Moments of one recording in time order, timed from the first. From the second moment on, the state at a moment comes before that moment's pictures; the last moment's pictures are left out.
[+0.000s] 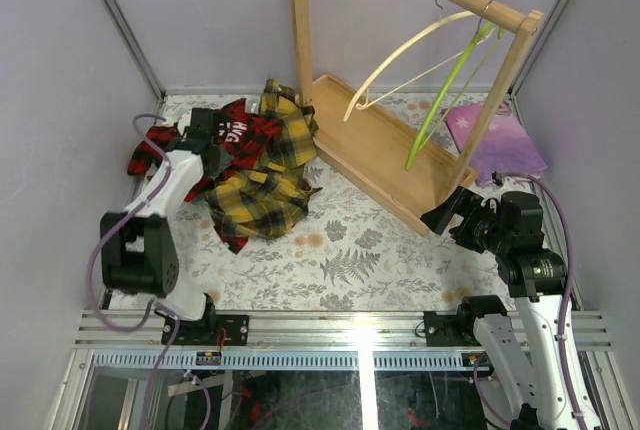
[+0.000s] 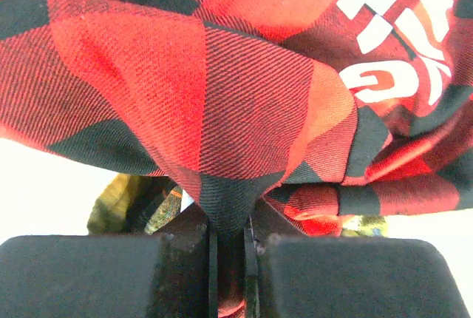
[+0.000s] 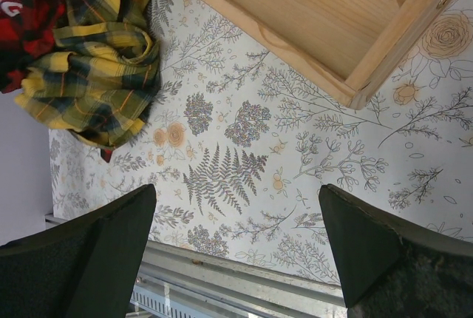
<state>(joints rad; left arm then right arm) -0.05 1.60 1.19 -0.56 -0.22 -0.71 0.06 0.56 0.77 -0.85 -0.33 0.58</state>
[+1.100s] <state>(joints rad) -0.93 0.91 0.93 -0.79 -0.24 -0.79 0.06 0.47 0.78 -0.86 -0.33 0.58</state>
